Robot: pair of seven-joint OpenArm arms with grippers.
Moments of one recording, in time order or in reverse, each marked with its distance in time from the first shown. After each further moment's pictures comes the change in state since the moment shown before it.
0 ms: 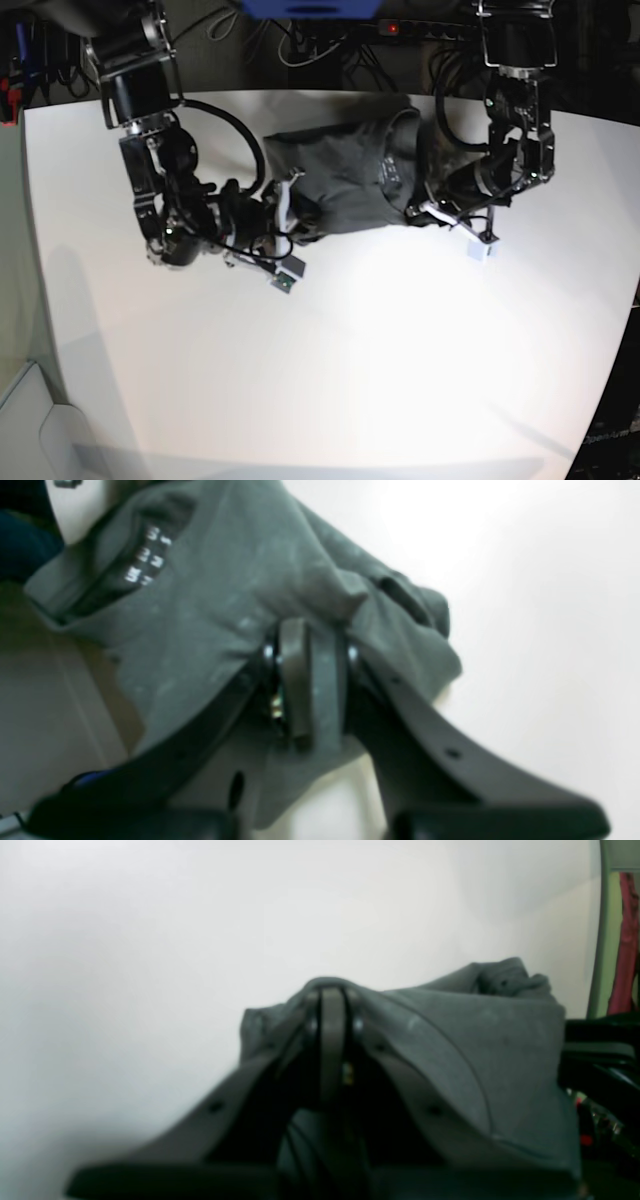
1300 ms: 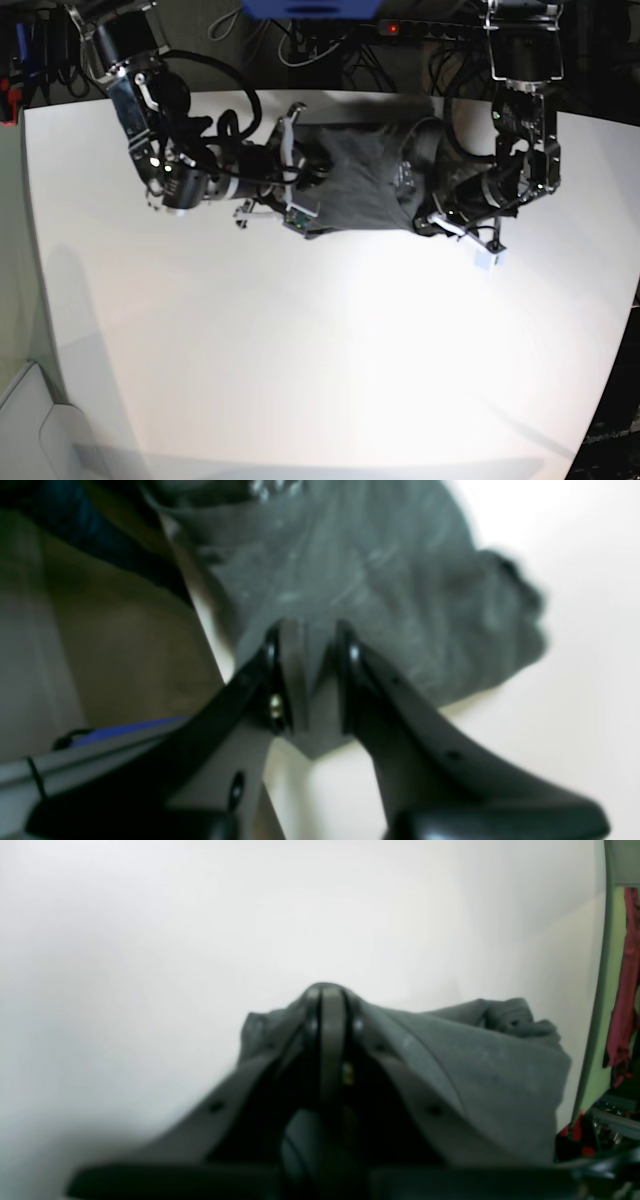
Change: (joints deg) left arm -2.9 -1.1 -0.1 -3.7 -0.4 -0.2 -0.5; right arm -10.6 4.7 -6.0 14.6 -0.5 0.0 3.3
